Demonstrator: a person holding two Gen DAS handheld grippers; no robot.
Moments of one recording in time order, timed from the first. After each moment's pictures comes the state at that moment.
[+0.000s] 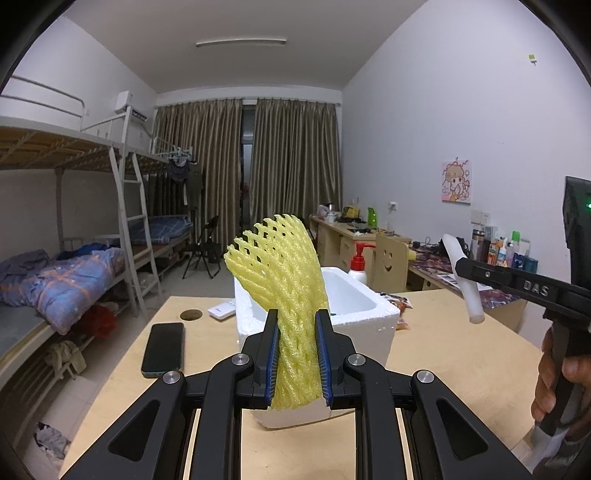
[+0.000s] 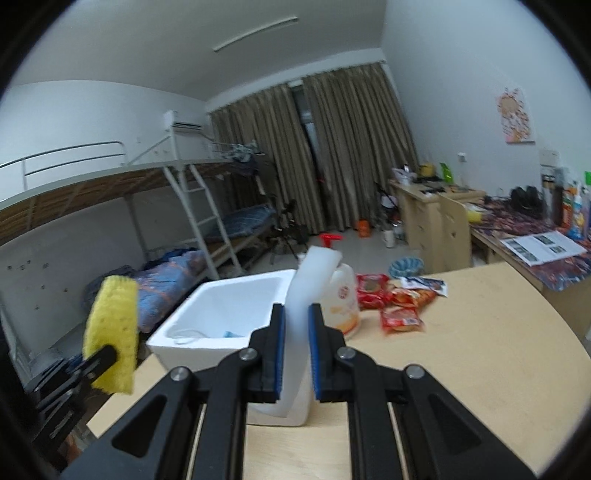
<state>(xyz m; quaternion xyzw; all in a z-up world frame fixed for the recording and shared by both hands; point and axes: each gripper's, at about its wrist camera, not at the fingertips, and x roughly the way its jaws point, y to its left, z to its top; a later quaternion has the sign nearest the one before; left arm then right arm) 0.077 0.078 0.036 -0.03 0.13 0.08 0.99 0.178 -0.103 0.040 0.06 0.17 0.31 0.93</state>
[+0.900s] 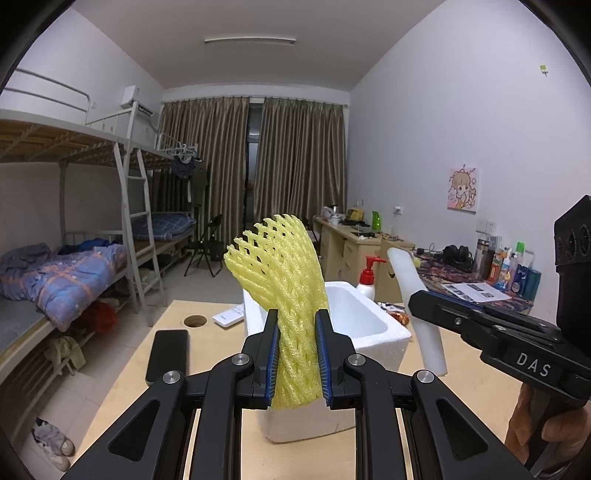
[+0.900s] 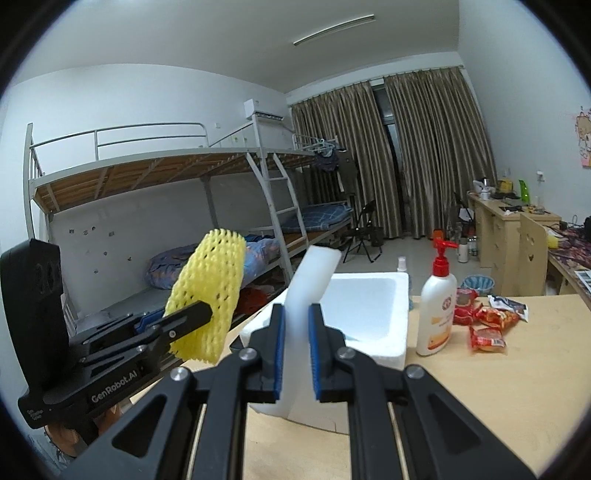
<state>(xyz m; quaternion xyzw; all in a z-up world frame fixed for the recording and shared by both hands) 0.087 0.088 0.055 -0.04 0.12 0.09 0.99 0.166 -0.046 0.035 0.02 0.15 0.46 0.88</state>
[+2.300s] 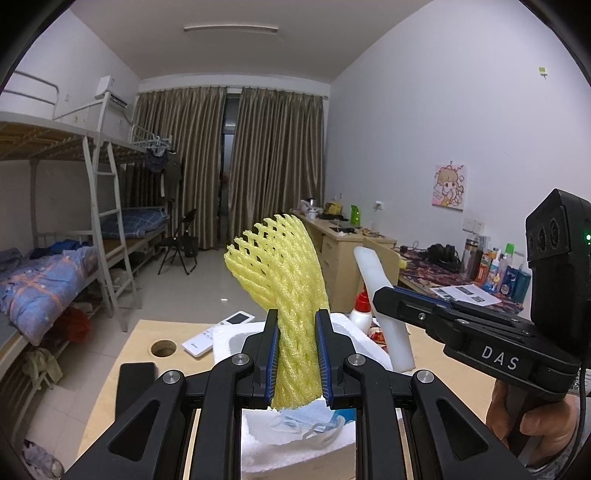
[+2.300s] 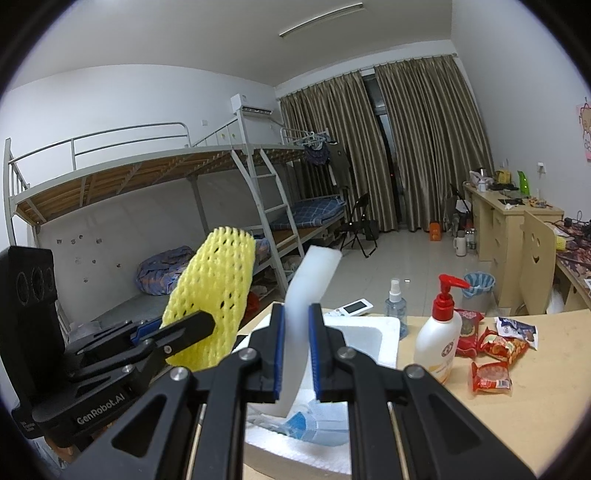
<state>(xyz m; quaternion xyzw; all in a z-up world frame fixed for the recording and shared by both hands) 0.177 0.133 0.076 -0.05 0.14 0.03 0.99 0.232 -0.011 0.062 0.03 0.17 0.44 0.88</state>
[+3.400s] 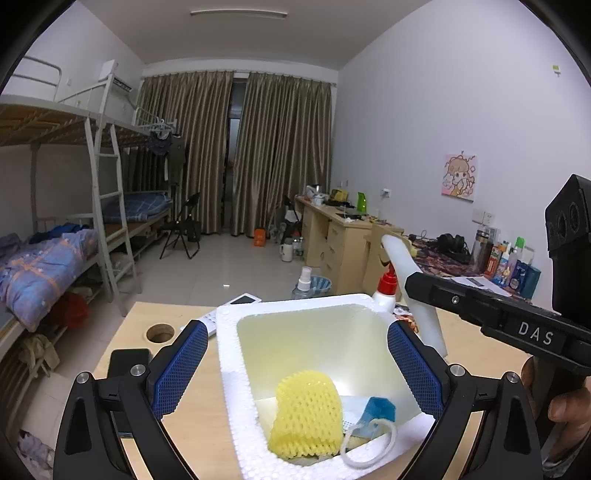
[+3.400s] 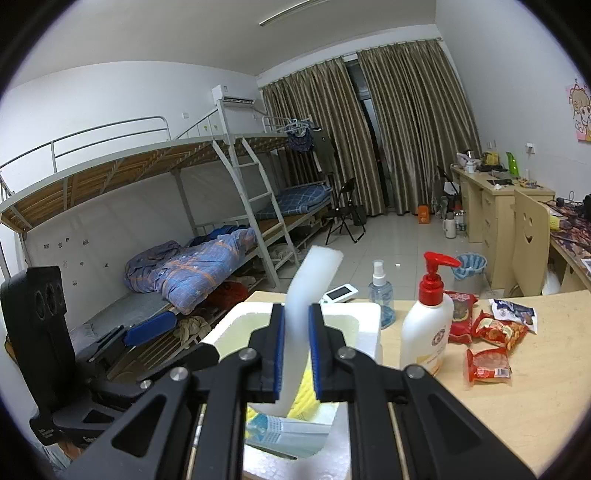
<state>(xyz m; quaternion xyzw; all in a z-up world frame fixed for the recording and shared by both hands) 0.218 0.163 0.055 -0.06 0.17 0.04 0.98 0.253 -0.002 0.054 0.04 0.21 0.42 0.88</state>
